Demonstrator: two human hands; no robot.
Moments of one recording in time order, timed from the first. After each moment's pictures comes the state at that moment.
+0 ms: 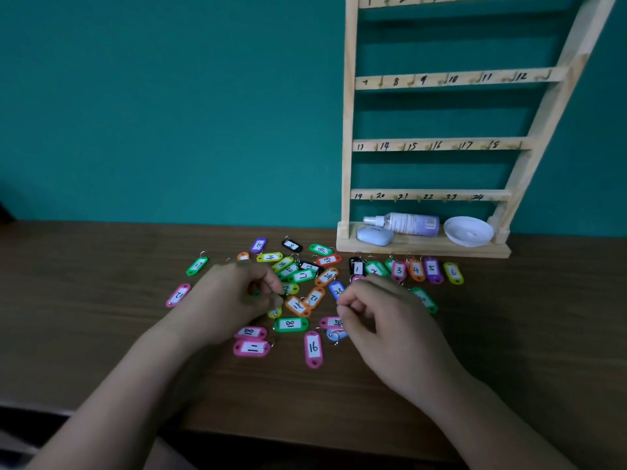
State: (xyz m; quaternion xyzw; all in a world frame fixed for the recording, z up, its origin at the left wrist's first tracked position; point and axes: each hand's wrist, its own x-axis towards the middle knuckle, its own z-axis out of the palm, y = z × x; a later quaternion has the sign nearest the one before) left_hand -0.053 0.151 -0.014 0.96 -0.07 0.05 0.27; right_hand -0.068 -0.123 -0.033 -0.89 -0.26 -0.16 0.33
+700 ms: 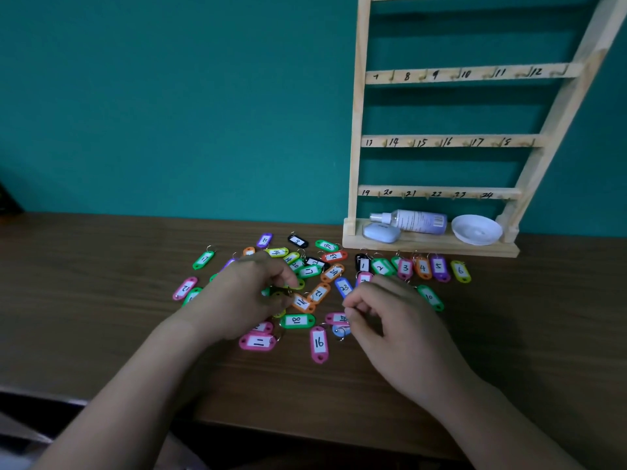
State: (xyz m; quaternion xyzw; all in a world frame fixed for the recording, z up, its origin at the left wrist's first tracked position) left_hand -0.052 0.146 -0.018 0.96 -0.12 0.06 0.23; right_hand -0.070 -0.124 -0.038 -0.89 -0.29 -0.16 0.31
